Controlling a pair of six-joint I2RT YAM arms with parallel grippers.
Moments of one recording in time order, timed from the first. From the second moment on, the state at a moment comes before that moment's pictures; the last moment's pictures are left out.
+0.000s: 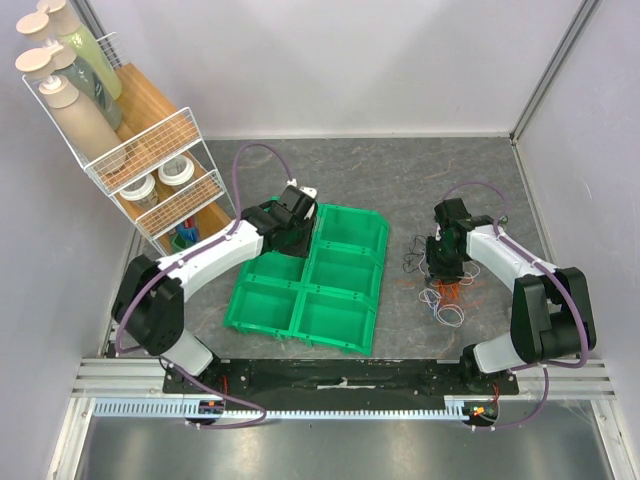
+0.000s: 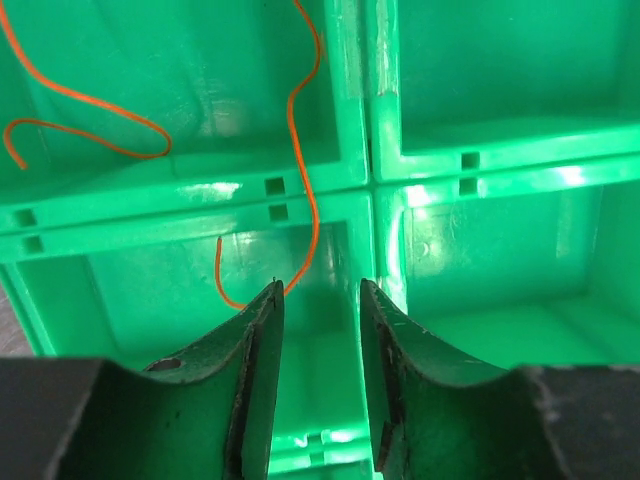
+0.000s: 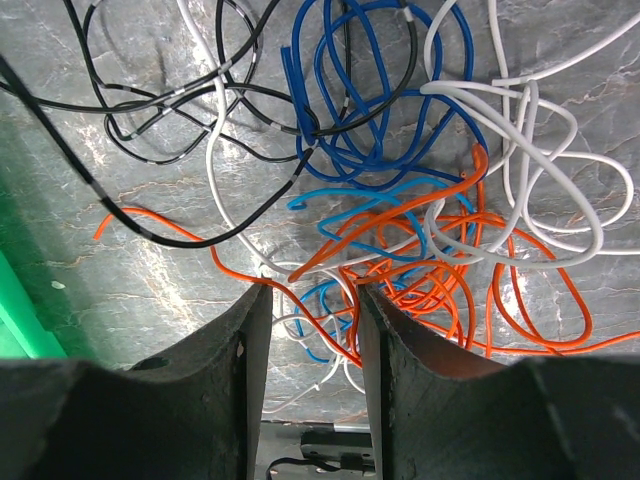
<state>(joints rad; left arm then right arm) -0.67 1.54 1.15 -0.61 -0.12 -0.35 0.18 1.46 0.87 -0.77 -0.04 0.31</state>
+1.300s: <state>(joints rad) -0.67 1.67 1.35 -0.50 -0.32 -0.12 0.18 1.47 0.87 -0.77 -0.06 0.31</state>
